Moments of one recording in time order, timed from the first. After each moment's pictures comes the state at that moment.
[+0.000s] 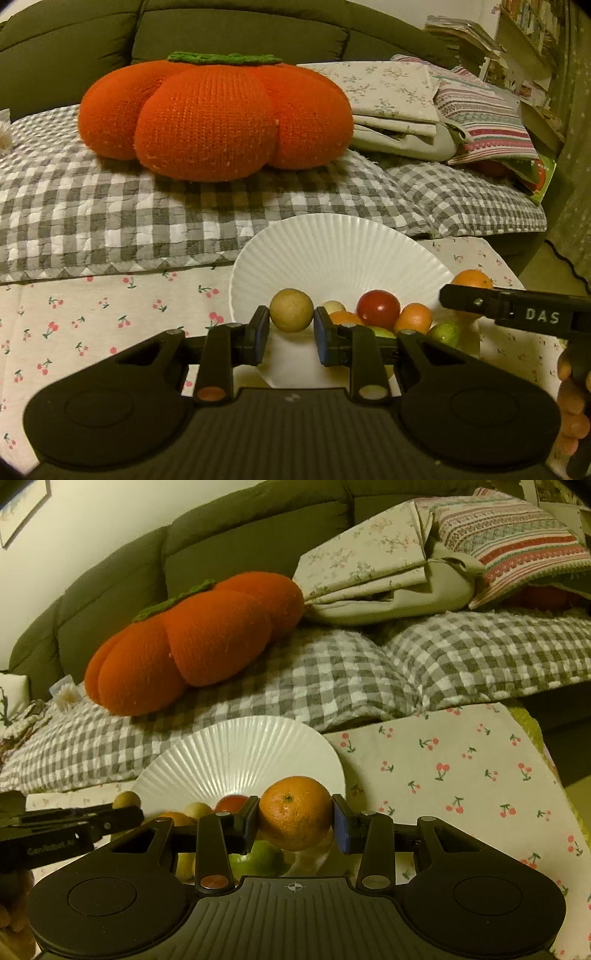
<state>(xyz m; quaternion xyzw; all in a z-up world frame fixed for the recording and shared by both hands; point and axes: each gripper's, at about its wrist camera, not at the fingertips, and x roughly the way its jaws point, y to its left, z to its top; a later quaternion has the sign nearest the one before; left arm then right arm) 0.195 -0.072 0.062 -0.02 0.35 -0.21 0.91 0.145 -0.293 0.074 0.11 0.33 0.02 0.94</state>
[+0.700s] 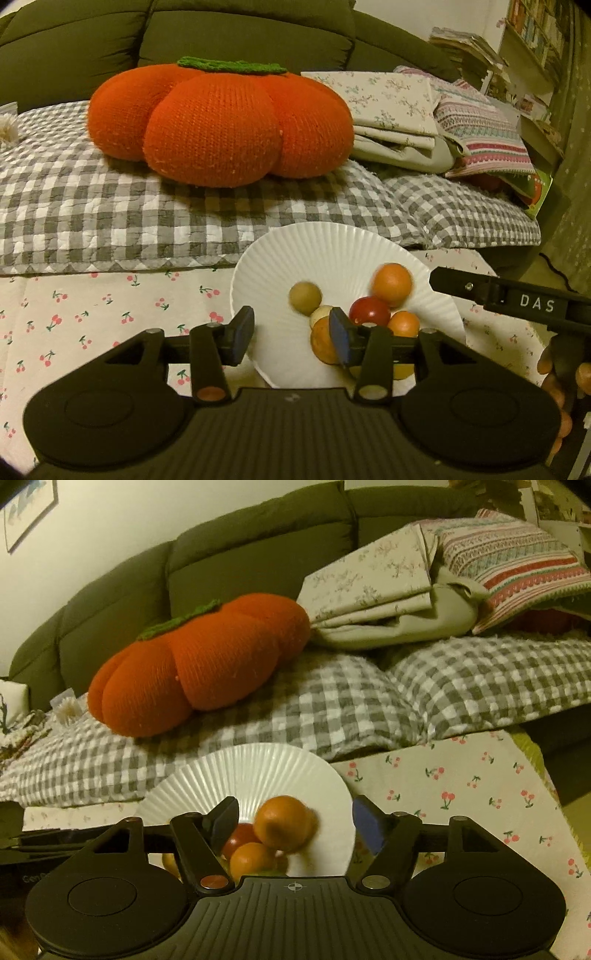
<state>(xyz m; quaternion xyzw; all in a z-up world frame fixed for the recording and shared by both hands) 0.185 -0.064 0.075 -0.04 0.35 -0.21 0.91 0.149 -0.286 0.085 0.10 0.30 0.01 0.95</state>
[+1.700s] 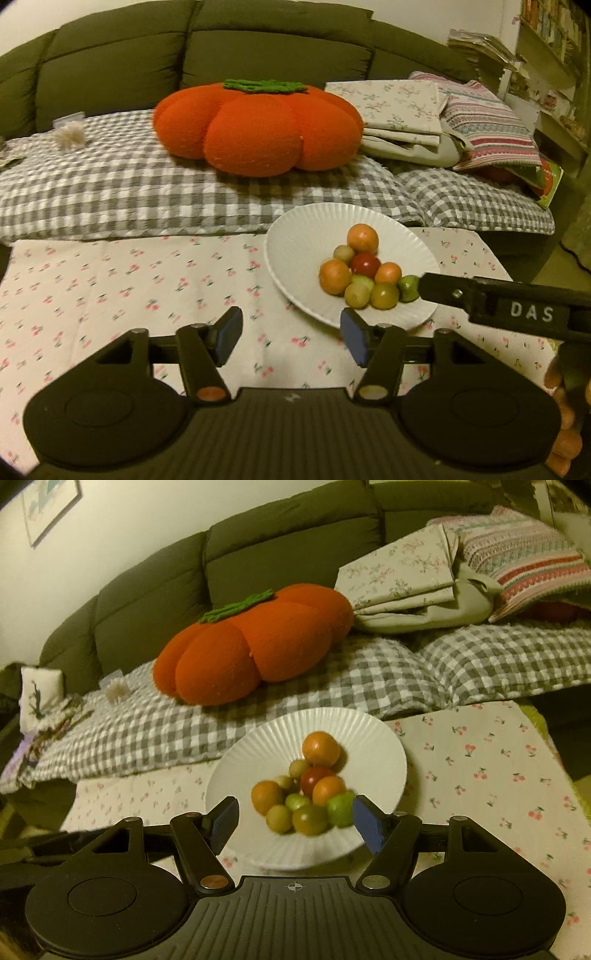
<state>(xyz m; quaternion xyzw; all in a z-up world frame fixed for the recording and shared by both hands) 0.080 -0.051 0.112 -0.02 0.35 -0.13 0.93 0.078 -0.241 0.112 0.11 0.32 0.05 0.94</state>
